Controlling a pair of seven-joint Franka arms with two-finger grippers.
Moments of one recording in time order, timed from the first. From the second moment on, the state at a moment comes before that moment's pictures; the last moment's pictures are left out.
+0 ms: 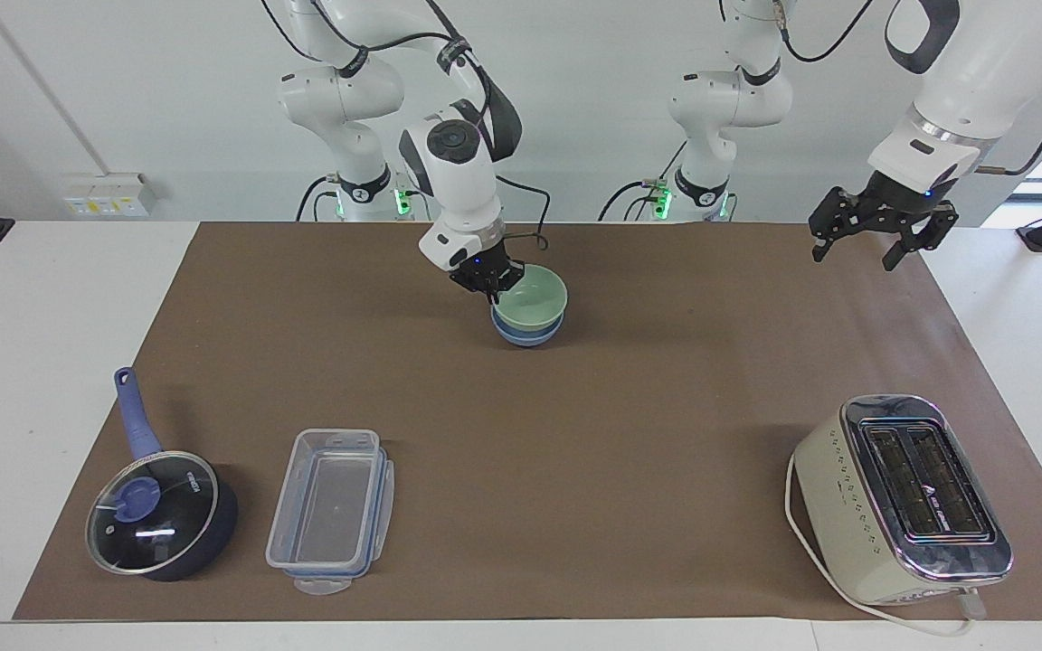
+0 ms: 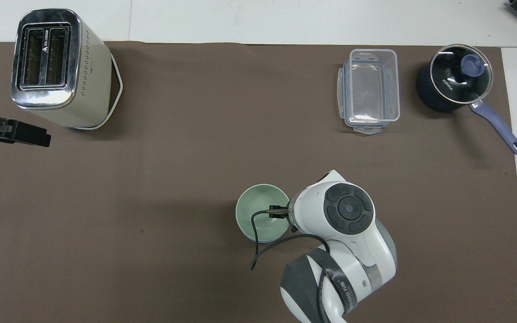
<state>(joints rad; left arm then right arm) -0.08 0.01 0.01 -1.55 -0.04 1.61 0.14 0.22 0.03 0.35 -2.19 0.13 2.25 0.56</state>
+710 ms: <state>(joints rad) -0.08 0.01 0.01 -1.55 -0.04 1.61 0.14 0.24 0.04 0.35 -2.20 0.13 2.26 0.56</state>
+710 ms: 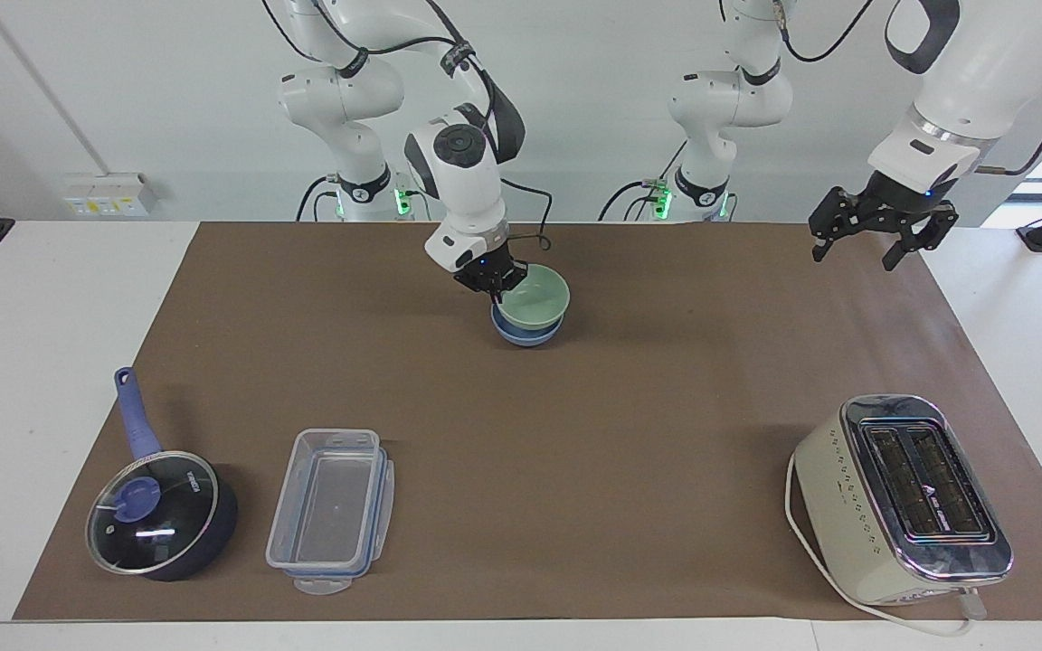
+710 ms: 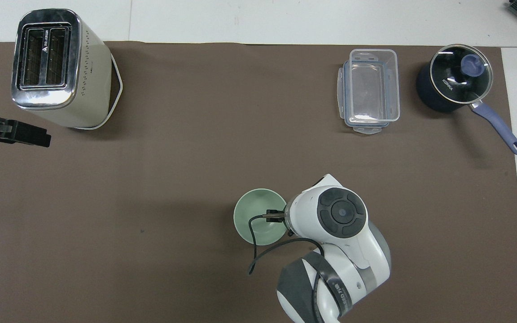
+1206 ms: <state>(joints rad) -0.08 0.01 0.01 -1.55 -0.04 1.61 0.14 0.24 0.04 0.35 -2.20 0.13 2.26 0.55</state>
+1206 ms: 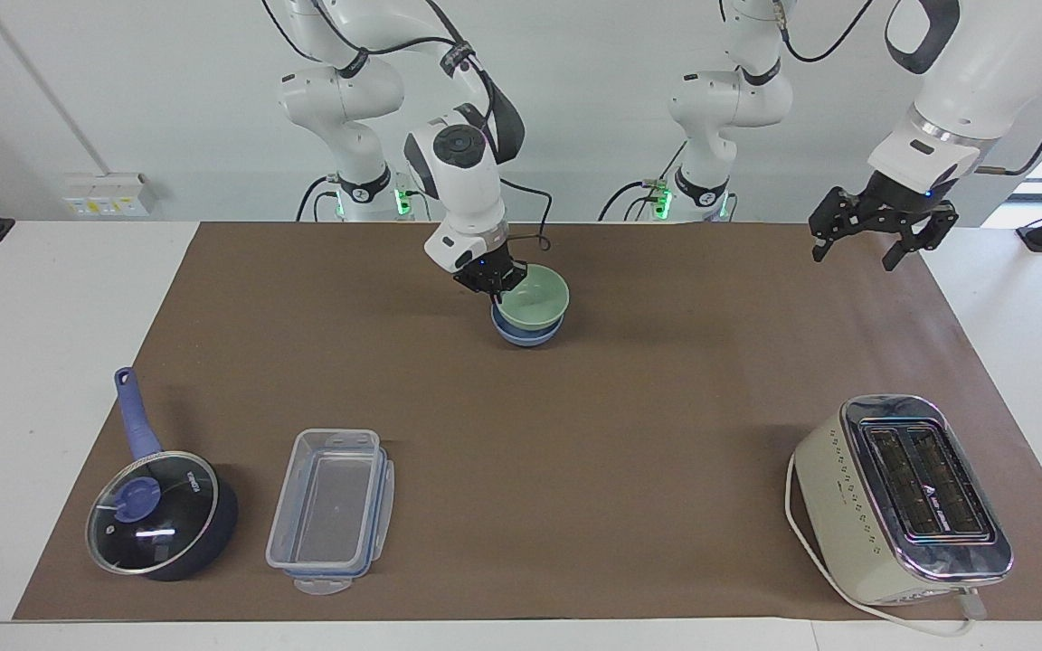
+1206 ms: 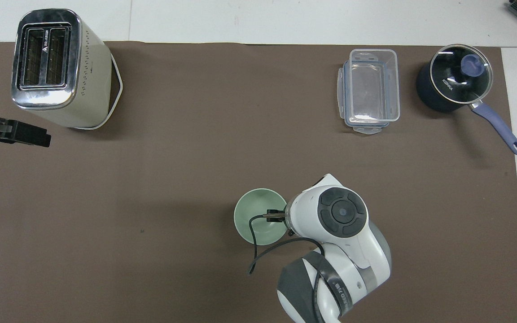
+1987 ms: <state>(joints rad) -0.08 0.01 0.01 -1.55 -0.04 1.61 0.14 0.24 0.05 0.34 -2.20 0.13 2.26 0.54</state>
